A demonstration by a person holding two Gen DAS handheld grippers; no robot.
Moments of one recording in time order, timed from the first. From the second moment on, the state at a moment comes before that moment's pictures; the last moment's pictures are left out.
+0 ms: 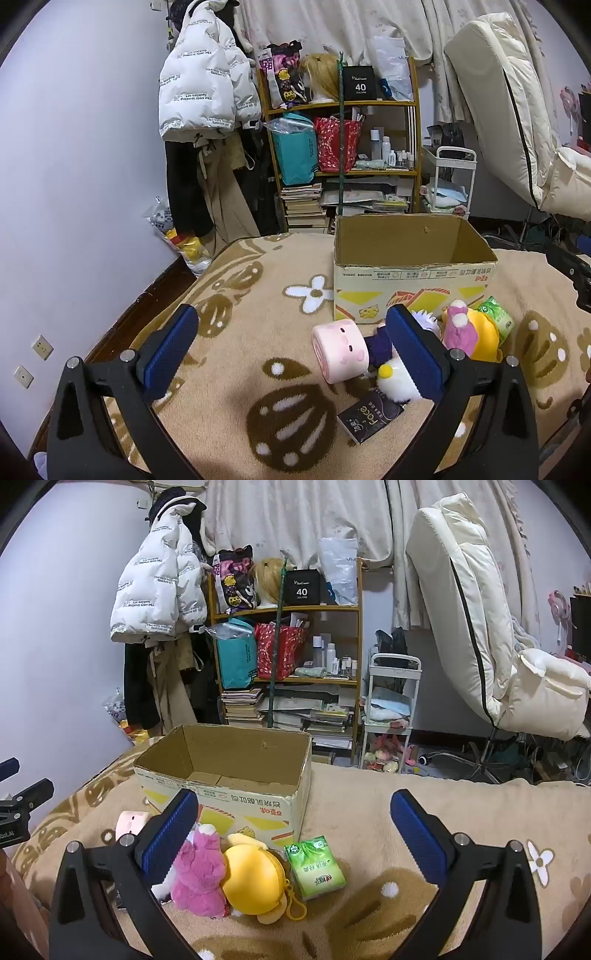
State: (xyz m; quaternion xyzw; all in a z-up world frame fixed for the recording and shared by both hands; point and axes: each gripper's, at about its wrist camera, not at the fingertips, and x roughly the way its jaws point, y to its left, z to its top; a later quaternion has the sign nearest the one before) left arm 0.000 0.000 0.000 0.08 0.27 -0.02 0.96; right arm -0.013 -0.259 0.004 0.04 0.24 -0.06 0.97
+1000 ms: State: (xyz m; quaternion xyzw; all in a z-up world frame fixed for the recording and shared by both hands) left arm 0.000 0.000 0.000 0.08 0.27 -0.02 0.96; right arm -0.011 -0.261 0.002 0.04 0.25 -0.06 0.97
